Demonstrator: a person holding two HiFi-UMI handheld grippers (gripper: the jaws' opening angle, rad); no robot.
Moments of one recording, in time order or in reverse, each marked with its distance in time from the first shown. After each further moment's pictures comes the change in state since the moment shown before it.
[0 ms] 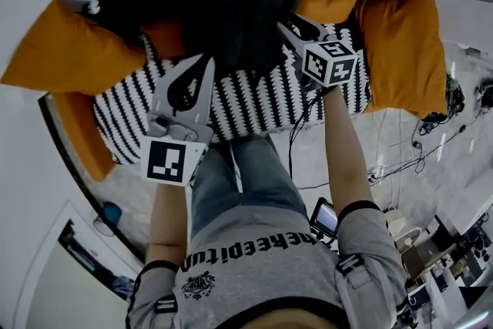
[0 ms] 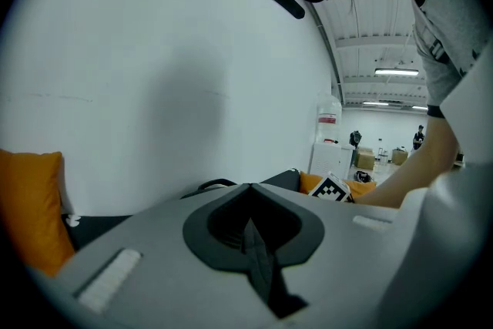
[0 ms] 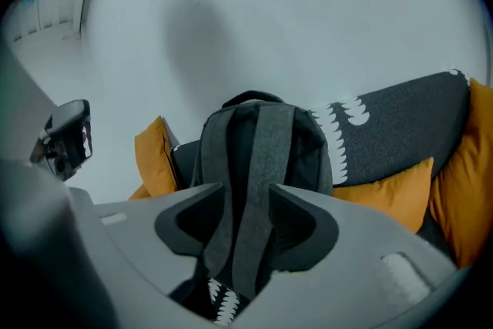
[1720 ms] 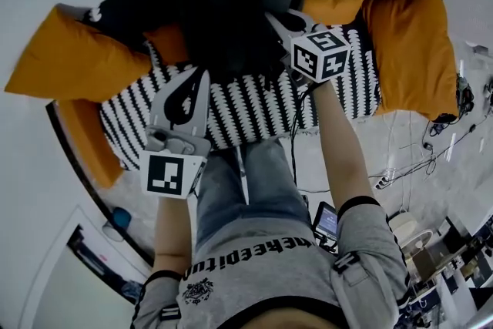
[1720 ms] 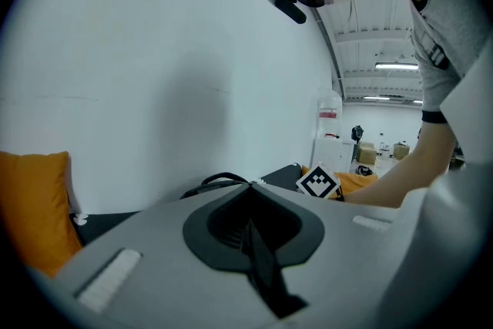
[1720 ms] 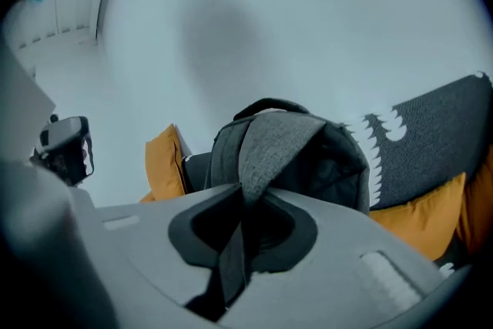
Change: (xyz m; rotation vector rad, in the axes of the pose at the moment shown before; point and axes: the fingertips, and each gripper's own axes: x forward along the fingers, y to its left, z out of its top) left arm -0.008 0.011 -0.021 0.024 0.039 0.014; right arm 0.038 0.033 0.026 -0.038 -0.071 0.091
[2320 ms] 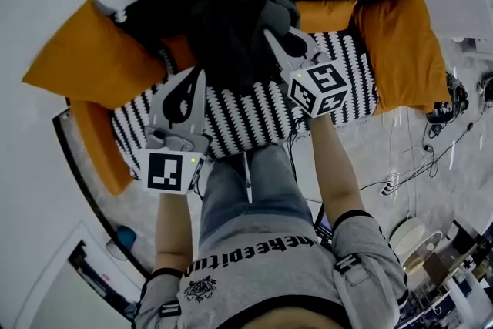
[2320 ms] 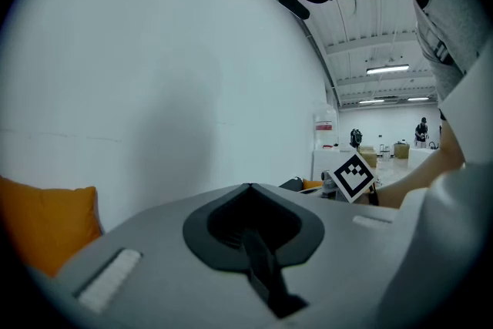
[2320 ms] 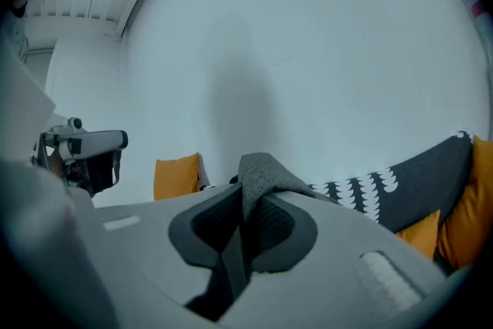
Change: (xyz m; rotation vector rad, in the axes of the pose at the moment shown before) left arm -0.069 0.013 0.044 0.066 -0.113 -0.001; right arm -0.068 0.116 0.051 -0.138 -0.228 -0.066
